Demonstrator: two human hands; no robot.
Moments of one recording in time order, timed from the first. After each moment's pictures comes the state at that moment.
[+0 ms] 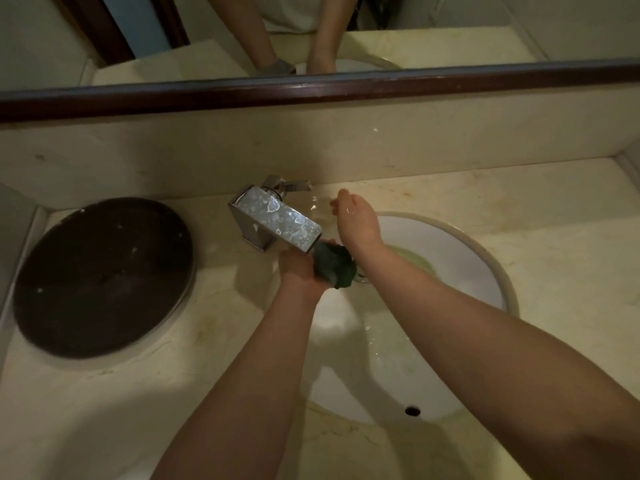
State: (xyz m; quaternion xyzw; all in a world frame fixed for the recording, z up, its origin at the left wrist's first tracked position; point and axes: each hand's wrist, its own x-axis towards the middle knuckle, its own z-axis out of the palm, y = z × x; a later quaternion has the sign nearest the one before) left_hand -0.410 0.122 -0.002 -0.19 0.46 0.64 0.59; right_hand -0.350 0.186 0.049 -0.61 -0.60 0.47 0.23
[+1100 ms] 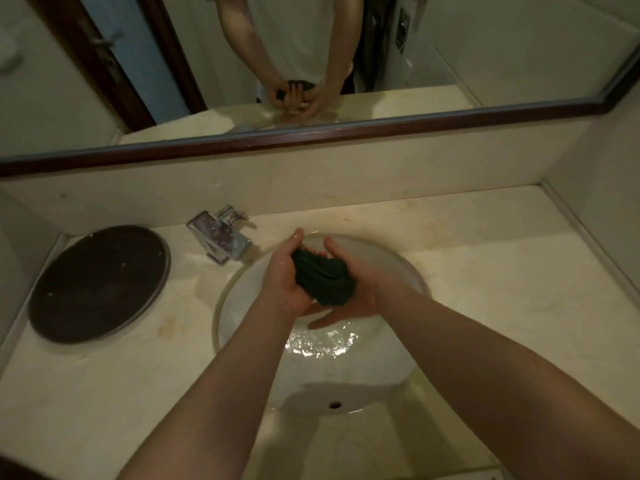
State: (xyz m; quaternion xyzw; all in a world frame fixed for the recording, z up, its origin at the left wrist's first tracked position) left_hand -0.282 0.100 0.112 -0.05 0.48 0.64 0.60; right_hand -0.171 0.165 0.089 -0.35 -0.31 0.88 -0.06
